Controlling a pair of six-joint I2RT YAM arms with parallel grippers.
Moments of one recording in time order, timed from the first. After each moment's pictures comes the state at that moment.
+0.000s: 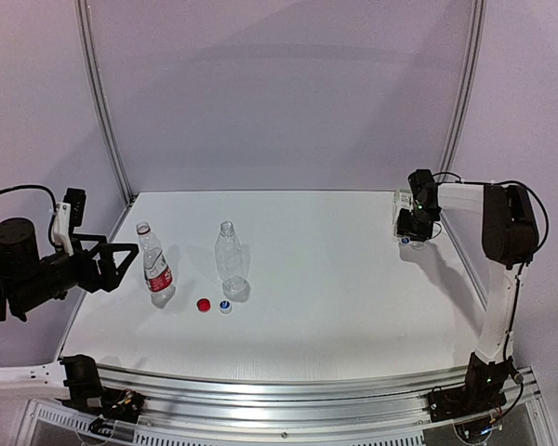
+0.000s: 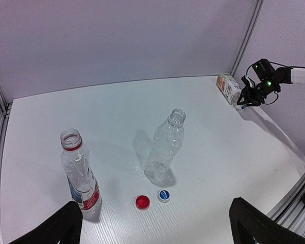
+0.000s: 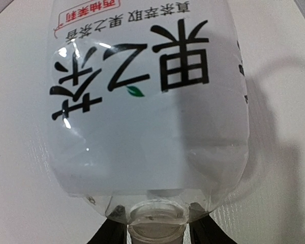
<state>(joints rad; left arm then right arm) -0.99 0.50 0.91 -0.75 -0.49 -0.35 0.09 2.10 1.57 -0.56 0.04 0.48</state>
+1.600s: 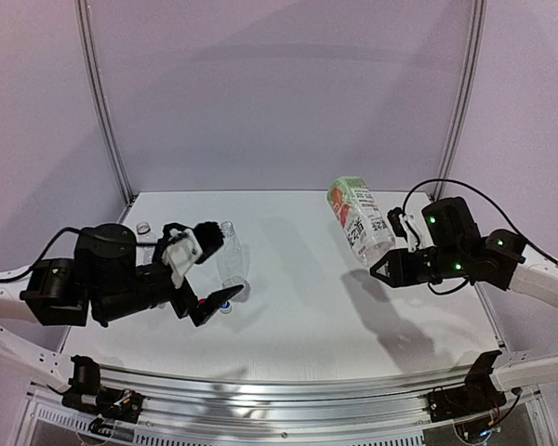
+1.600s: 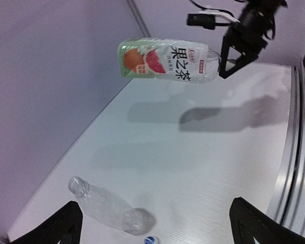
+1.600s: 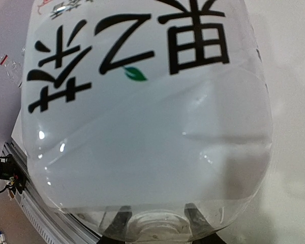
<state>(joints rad) -1.29 0.94 0.87 -0.23 -0.45 0.22 0.71 1.02 0.87 -0.55 -0.06 0.54</state>
